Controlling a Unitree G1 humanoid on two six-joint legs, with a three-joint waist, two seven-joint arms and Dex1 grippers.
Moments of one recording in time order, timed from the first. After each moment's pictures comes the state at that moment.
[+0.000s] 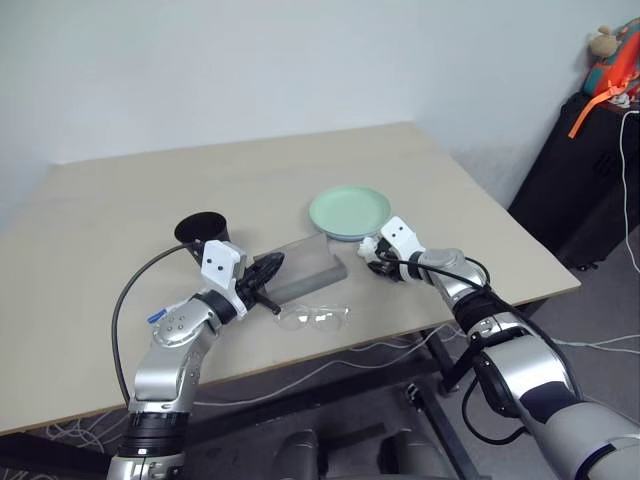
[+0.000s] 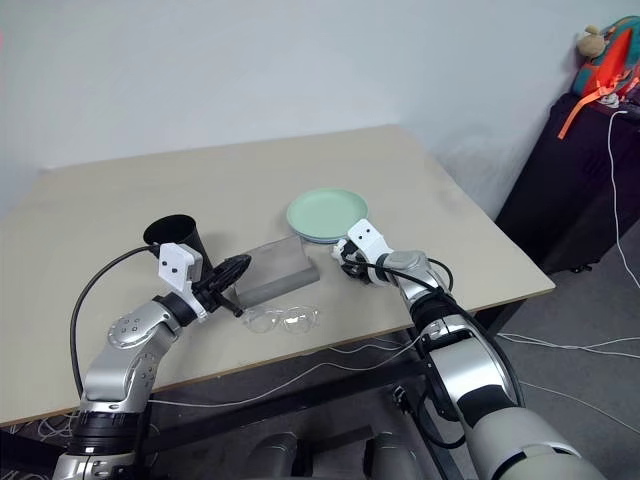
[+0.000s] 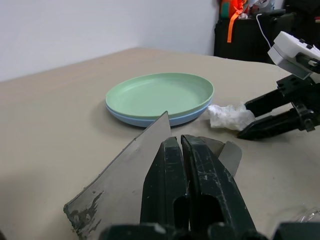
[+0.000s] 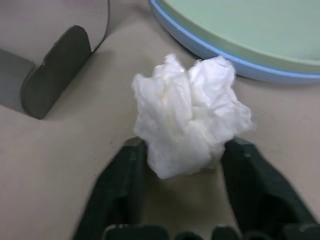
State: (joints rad) left arm -0.14 0.39 0.10 -0.11 -0.34 0.27 -0.59; right arm -0.91 -0.17 0.18 1.00 -0.11 0.20 0.63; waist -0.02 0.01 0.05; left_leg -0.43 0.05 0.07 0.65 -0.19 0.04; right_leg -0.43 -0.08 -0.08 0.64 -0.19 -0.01
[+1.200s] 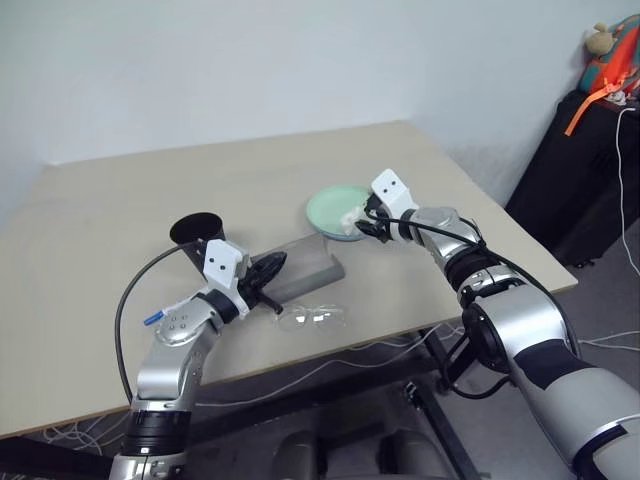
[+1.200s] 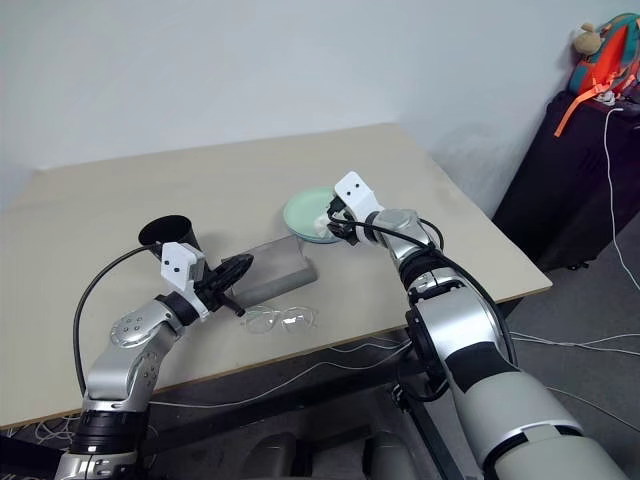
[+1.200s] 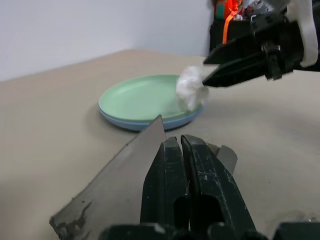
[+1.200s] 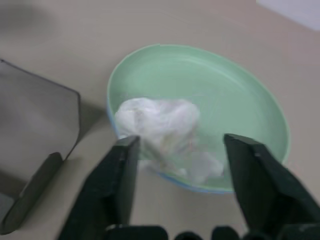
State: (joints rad) left arm -0.14 0.39 0.09 -0.11 -0.33 0.27 -0.59; right arm -1.21 -0.14 0.12 1.31 -0.12 0.01 0.58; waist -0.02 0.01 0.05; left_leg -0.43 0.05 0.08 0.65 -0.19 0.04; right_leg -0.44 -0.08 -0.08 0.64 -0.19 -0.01
